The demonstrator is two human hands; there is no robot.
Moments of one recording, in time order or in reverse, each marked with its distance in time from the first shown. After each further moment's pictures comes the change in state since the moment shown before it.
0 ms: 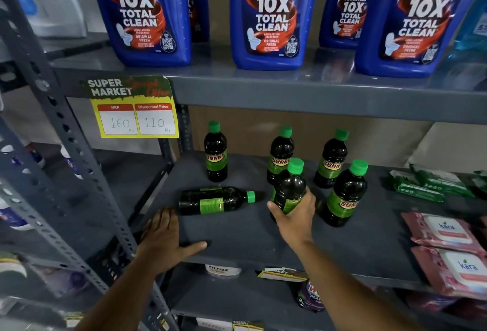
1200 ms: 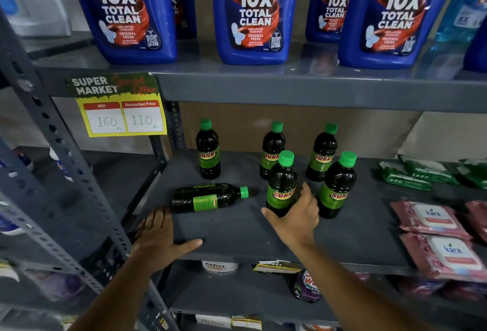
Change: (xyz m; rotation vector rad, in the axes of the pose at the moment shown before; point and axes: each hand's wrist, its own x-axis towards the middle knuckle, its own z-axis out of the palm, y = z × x) left_hand -0.007 0.003 -0.004 -0.035 0.041 0.010; right_hand -0.018 0.001 -0.018 -0.371 0.035 0.027
